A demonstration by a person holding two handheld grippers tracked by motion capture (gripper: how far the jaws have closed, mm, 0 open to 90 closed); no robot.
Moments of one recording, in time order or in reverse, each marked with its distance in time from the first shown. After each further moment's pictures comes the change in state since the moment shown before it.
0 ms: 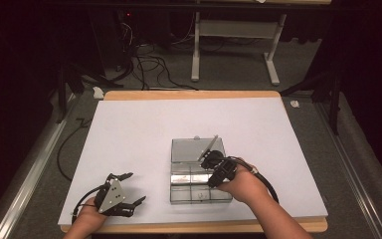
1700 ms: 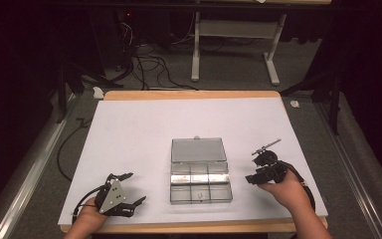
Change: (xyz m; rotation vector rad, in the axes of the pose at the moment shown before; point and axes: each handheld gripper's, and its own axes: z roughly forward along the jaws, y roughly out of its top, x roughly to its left) left arm -0.001 0.000 0.000 0.005 0.004 0.009; right arm -0.091 -0.106 0.007 -0.186 -0.079 0.314
